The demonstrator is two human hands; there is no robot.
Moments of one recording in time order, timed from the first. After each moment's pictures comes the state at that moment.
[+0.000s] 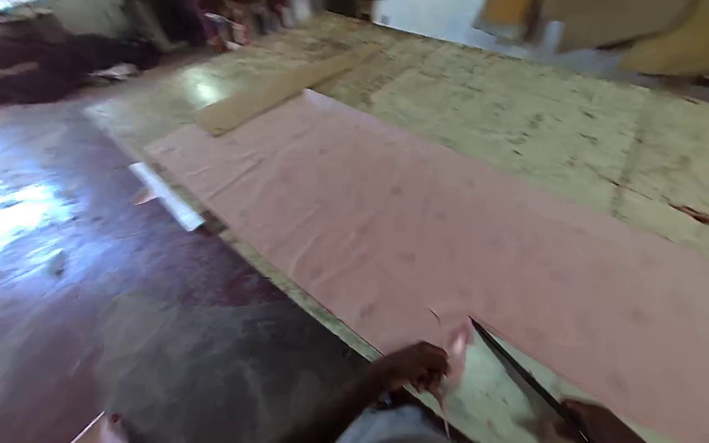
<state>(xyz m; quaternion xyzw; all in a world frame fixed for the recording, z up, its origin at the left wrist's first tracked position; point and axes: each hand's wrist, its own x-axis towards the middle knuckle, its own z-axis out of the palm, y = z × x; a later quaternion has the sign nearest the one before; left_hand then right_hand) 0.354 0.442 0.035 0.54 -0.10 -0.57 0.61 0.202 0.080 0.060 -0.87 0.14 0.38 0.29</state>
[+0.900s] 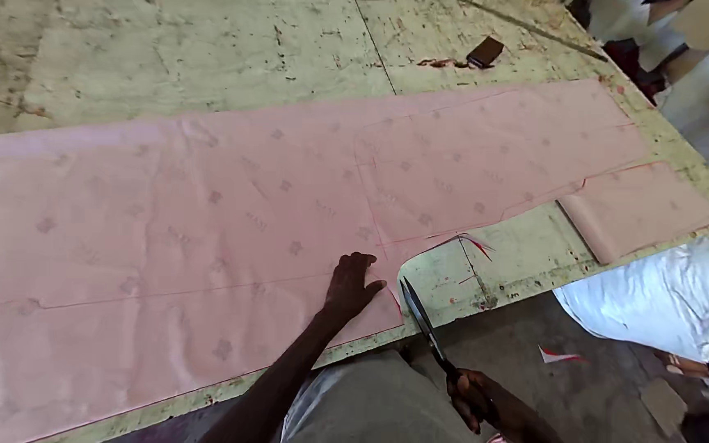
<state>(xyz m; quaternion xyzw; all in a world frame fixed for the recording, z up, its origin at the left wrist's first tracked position) 0.454 0.414 0.025 0.75 -0.54 -0.26 0.29 0.086 0.389 0.052 -0.40 0.37 0.11 0.83</state>
